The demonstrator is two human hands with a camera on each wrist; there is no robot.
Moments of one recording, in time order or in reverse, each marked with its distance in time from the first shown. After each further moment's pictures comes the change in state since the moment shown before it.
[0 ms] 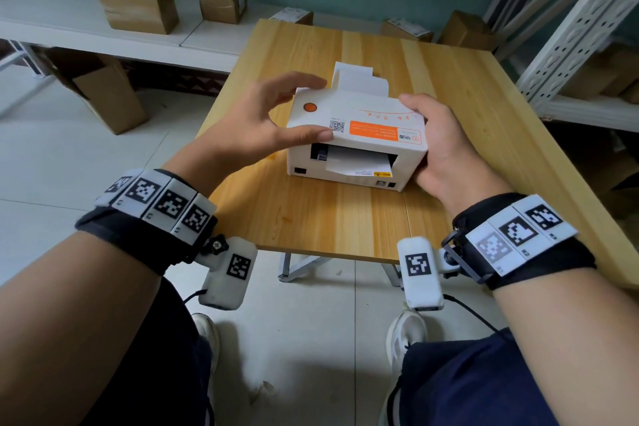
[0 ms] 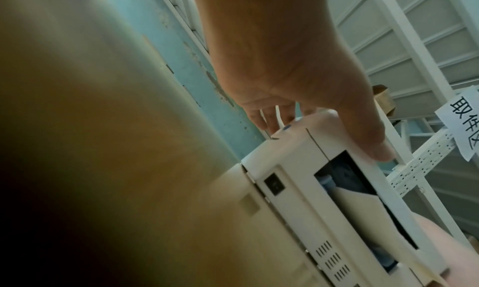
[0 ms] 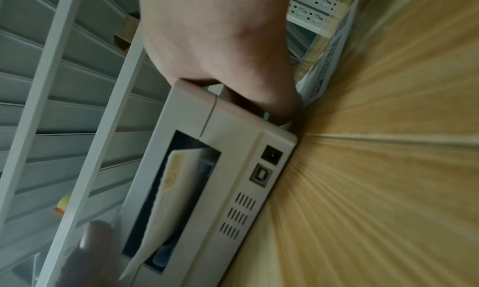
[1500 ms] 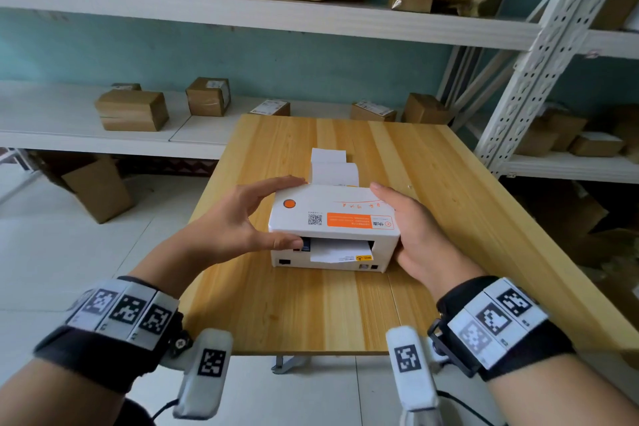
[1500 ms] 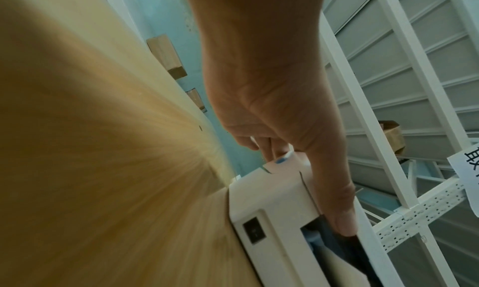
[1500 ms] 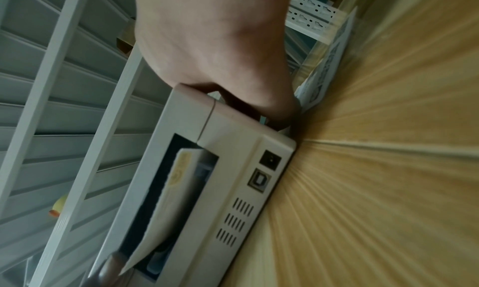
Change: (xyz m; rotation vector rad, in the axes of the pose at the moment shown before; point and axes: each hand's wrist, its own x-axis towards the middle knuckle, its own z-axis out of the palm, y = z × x) left_hand 0.003 -0.003 -0.015 -0.011 -0.160 -0.025; right_hand 0.002 0.002 -0.001 0.039 0.034 0.018
